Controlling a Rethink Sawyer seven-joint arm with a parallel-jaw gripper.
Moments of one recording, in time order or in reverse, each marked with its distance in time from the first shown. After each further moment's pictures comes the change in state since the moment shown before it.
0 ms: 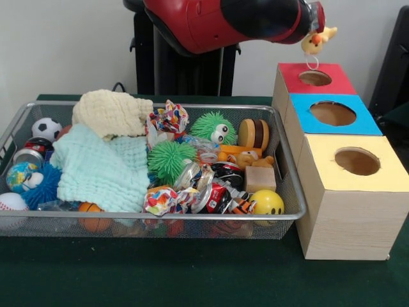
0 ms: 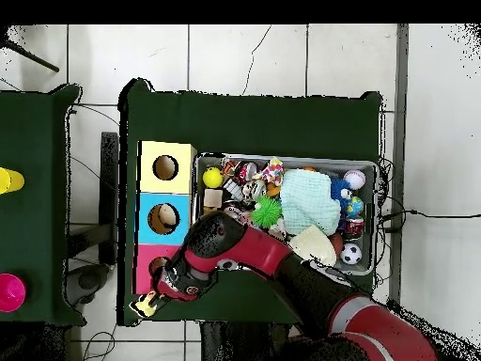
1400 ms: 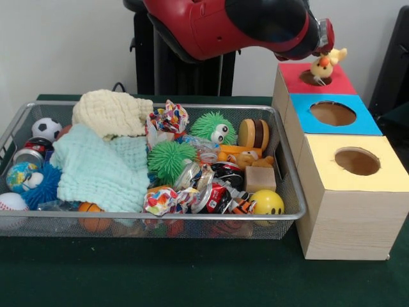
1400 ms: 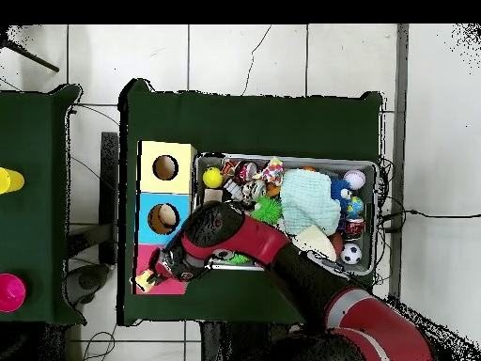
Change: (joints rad) arm 0.013 0.013 0.017 -0.062 0.000 -0.109 0.000
